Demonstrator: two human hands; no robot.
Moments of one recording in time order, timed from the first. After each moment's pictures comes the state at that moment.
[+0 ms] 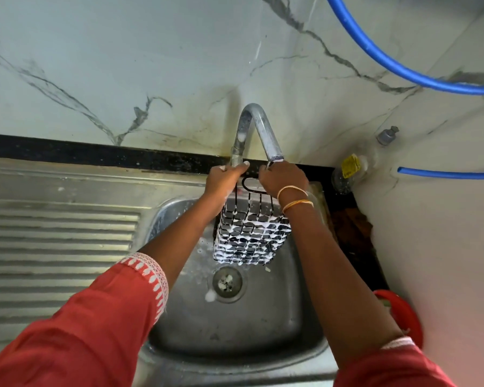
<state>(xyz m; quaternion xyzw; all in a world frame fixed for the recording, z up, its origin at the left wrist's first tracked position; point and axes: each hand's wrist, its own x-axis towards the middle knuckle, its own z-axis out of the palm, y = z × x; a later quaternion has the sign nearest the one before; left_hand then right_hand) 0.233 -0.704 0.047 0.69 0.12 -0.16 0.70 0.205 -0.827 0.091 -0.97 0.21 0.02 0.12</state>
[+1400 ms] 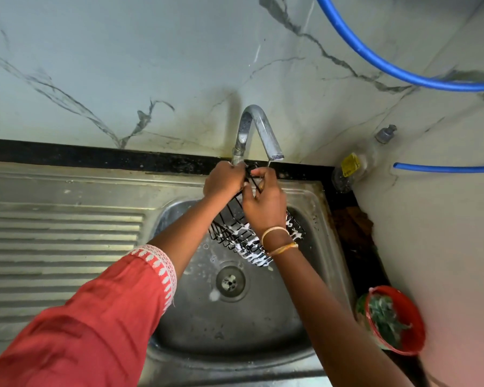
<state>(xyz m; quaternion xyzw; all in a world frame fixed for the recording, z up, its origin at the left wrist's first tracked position) 0.226 -0.702 0.071 0.88 0.05 -0.11 0.45 0.146 -0.771 0.065 -0.87 0.11 -0.22 0.42</state>
